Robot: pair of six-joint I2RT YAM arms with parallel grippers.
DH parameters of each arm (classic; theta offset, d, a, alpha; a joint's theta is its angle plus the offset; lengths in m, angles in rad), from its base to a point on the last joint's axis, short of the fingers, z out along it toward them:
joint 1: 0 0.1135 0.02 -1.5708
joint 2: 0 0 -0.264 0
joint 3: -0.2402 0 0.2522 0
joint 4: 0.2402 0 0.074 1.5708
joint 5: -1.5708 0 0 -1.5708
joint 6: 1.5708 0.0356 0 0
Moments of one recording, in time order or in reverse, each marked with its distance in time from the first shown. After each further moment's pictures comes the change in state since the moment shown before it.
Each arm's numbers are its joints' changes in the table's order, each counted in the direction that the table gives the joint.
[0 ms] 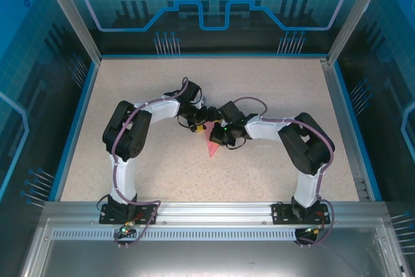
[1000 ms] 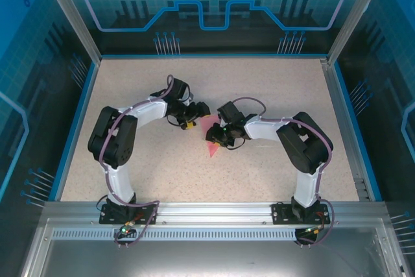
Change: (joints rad) left arm 0.083 -0.151 0.116 -0.019 0.058 -0.063; right arm 0.001 0.016 0.000 -0.022 0.023 -0.020
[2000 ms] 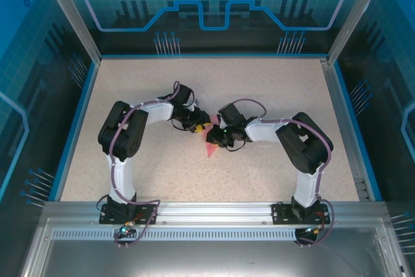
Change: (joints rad) left arm -0.025 0.129 -0.006 -0.076 -0.101 -0.023; right arm -0.001 -0.002 0.047 -0.093 0.034 -0.027
